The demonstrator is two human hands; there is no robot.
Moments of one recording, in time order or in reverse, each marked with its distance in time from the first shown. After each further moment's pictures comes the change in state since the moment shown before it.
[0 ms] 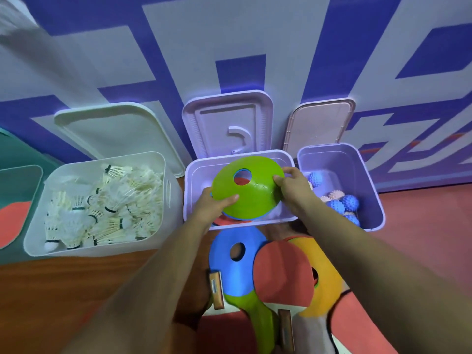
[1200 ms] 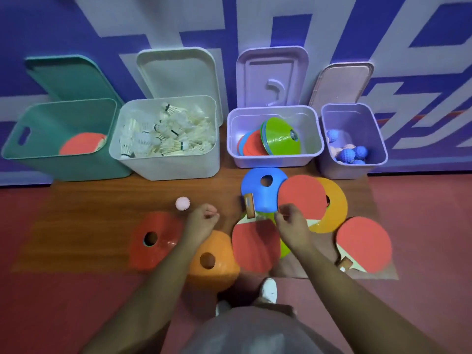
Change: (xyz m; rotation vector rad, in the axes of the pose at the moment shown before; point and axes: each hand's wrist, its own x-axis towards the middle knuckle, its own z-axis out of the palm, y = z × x) left_hand -0.226 -0.146 -0.114 0.343 0.149 0.047; right_hand -0.268 0.157 0.010 -0.603 -0.015 -0.217
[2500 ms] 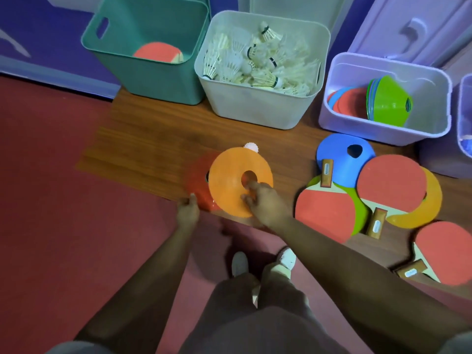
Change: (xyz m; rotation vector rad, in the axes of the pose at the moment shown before) left_hand -0.047 -0.190 -0.087 -0.541 0.455 -0.672; right_hand -0.060 -0.057 0.205 -0.455 -0.608 -0.388
